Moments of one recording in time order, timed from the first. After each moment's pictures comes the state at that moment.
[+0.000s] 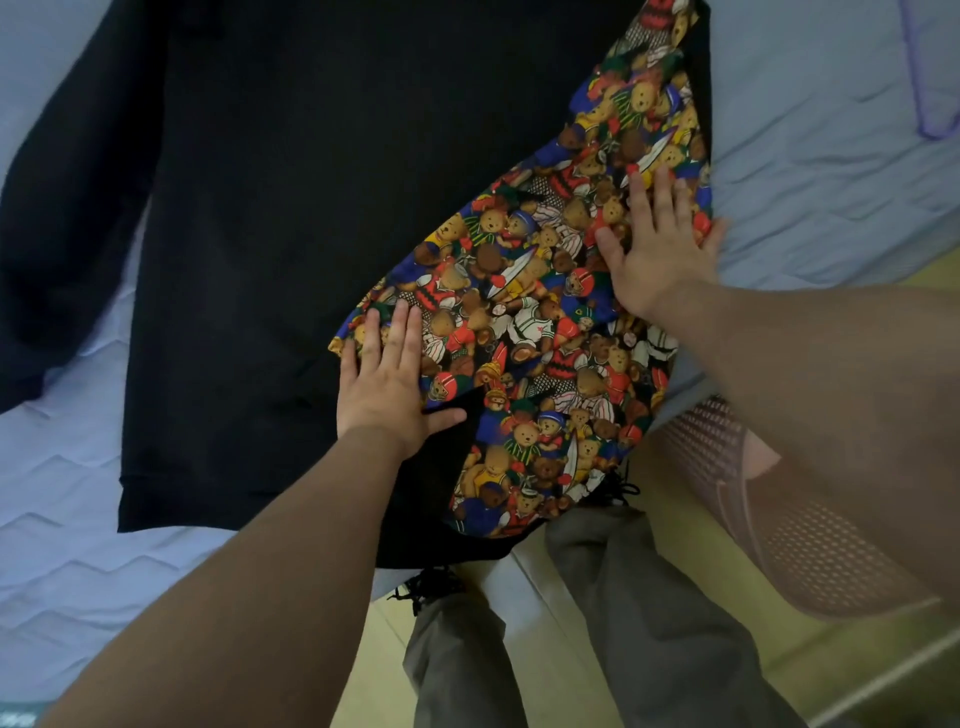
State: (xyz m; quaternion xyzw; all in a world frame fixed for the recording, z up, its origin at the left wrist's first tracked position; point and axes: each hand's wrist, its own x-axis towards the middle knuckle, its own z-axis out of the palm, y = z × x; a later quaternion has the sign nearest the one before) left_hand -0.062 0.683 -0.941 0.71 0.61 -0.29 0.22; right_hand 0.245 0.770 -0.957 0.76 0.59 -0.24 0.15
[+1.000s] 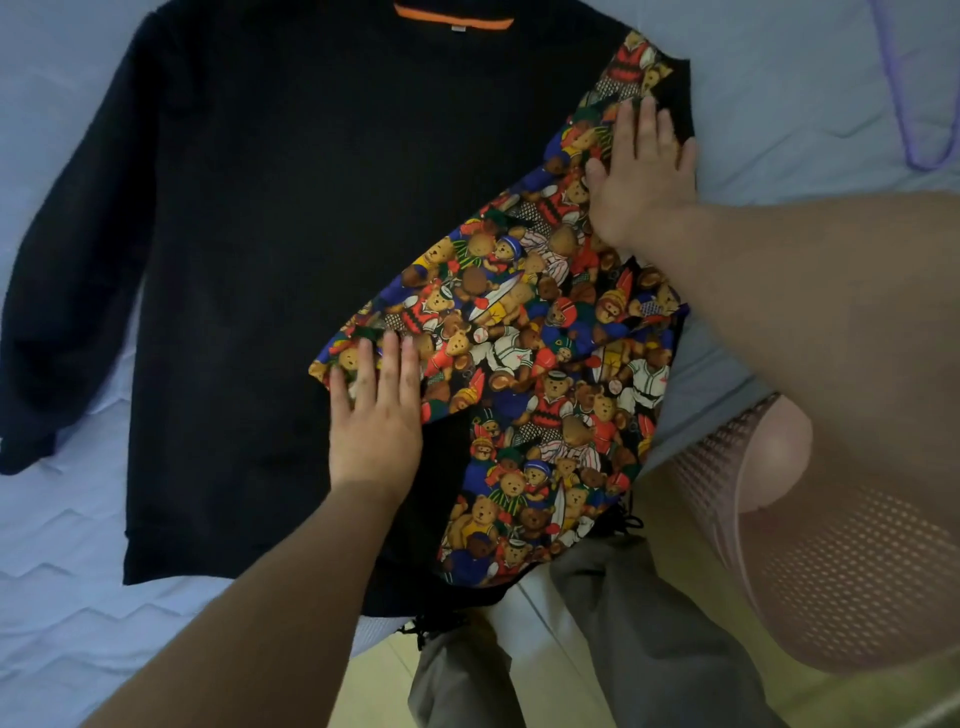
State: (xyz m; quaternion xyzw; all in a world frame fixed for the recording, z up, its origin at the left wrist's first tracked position) left_hand -0.032 0.701 -0.907 0.74 0.59 -0.30 0.13; right_hand 0.258 0.881 -0.953 0.77 0.59 -0.21 0.12
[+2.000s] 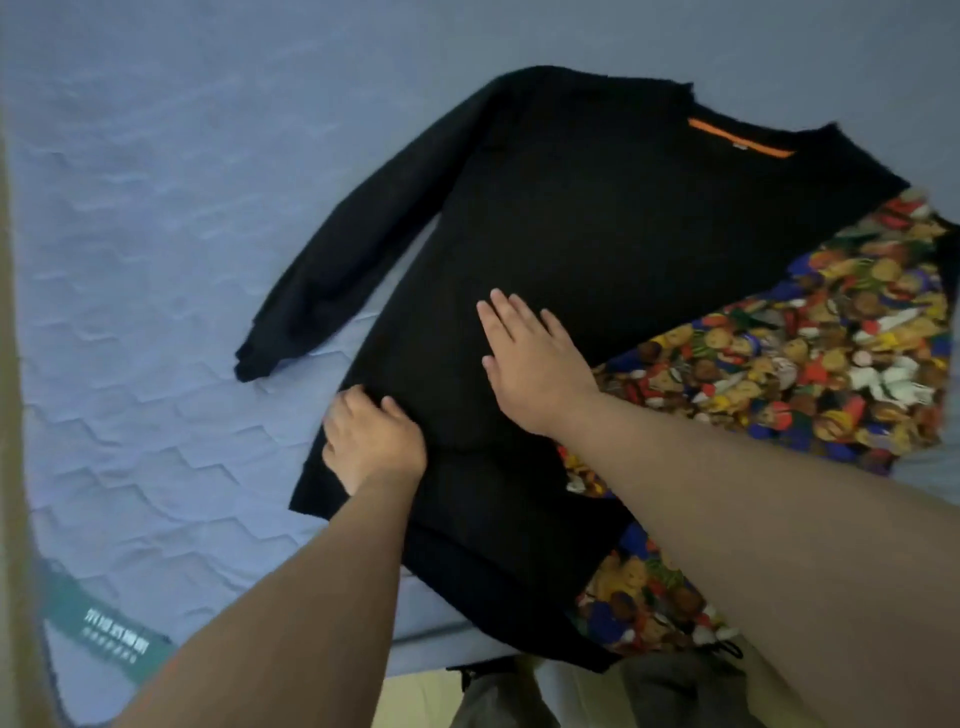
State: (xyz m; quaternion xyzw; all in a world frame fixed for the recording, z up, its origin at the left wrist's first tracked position) left_hand -0.205 0.689 -0.893 0.30 0.94 0.02 0.17; right_hand -0.044 0.792 -0.888 0.46 0.85 -0.26 0.08
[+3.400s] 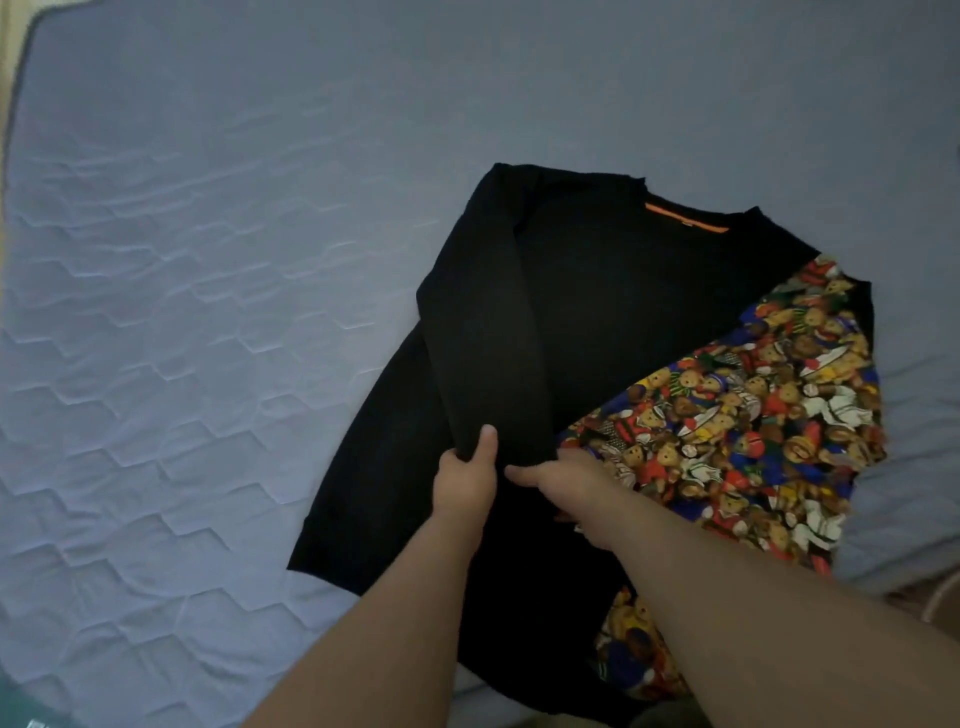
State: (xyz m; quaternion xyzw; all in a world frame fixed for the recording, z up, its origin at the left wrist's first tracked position) left_hand -0.159 0.700 -0.876 0.06 0.79 0.22 0.57; right_hand -0.035 0.729 -0.851 0.69 0.27 -0.67 0.03
